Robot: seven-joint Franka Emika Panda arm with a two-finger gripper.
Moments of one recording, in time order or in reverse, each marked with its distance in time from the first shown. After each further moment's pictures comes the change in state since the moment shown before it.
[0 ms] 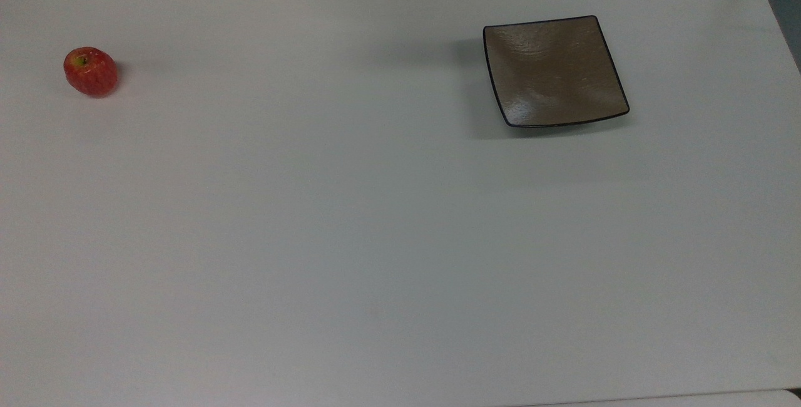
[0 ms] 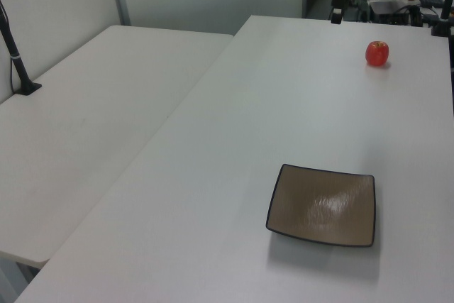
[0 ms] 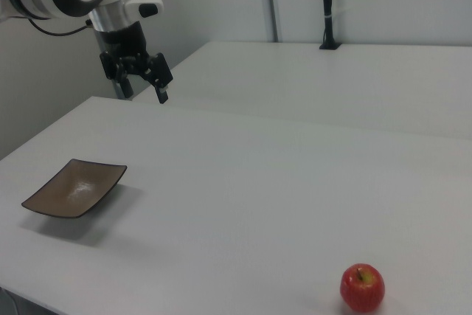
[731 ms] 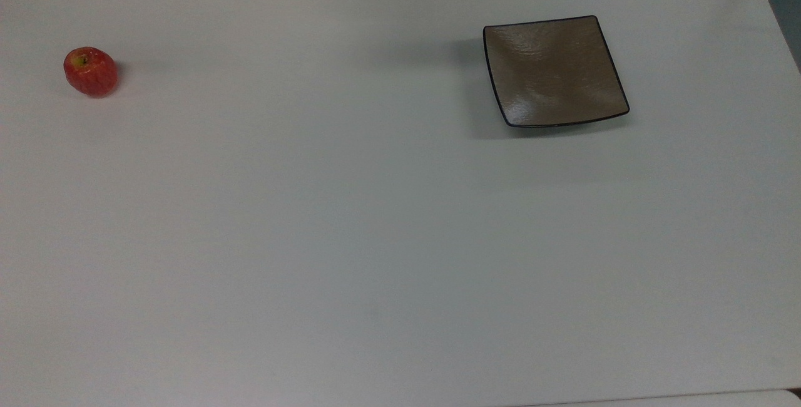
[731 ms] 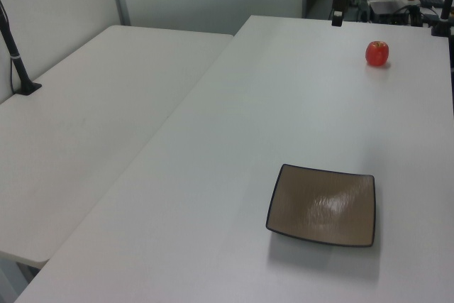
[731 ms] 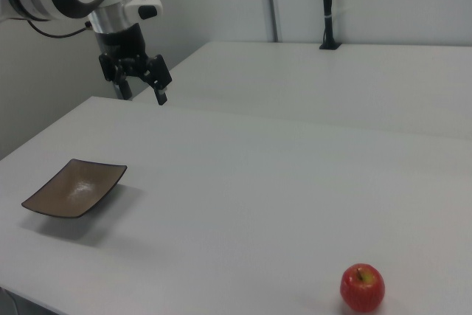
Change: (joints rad) arm 0.006 0.000 0.000 -0.007 0.000 0.000 -0.006
